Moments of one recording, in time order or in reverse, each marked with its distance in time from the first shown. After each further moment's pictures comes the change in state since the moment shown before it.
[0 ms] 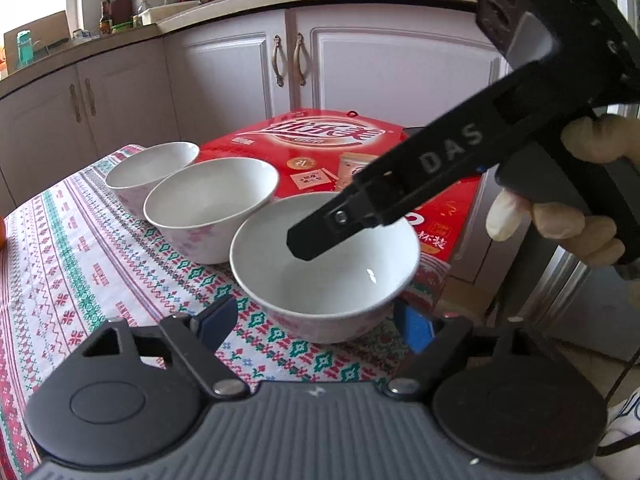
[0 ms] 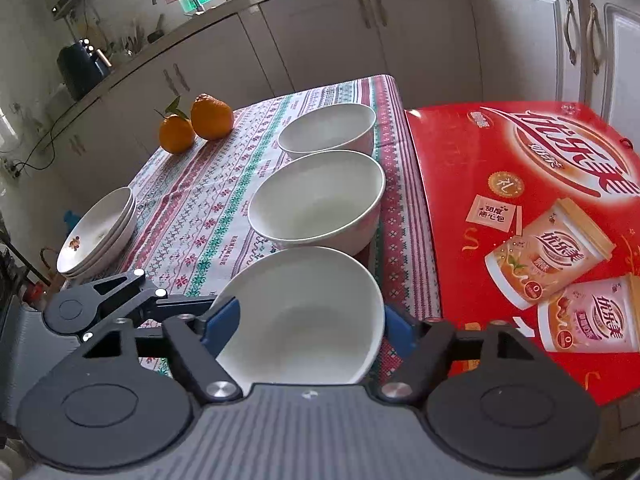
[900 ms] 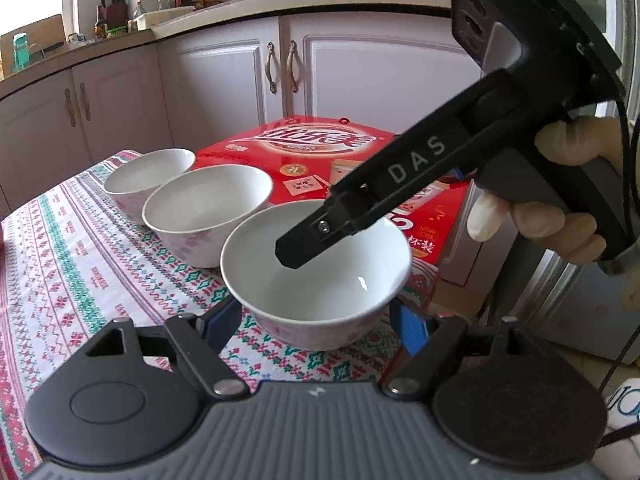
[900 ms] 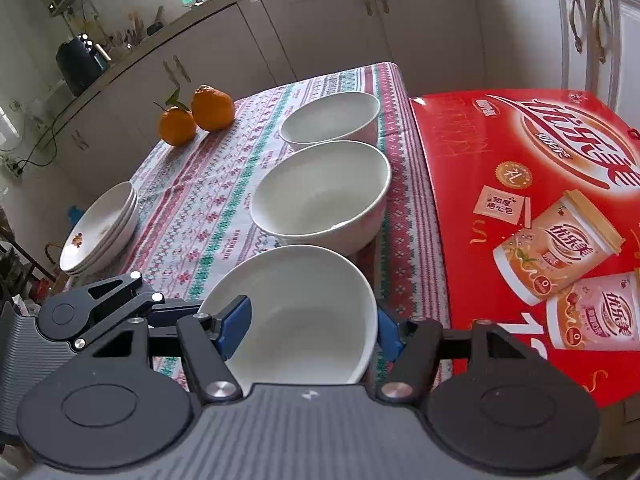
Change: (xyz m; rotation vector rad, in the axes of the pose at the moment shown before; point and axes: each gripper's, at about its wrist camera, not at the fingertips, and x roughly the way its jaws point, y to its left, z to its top) left arm -0.010 0.002 0.000 -0.001 -0.018 -0.018; right arm 0.003 0.002 0.005 0.012 0.031 0.031
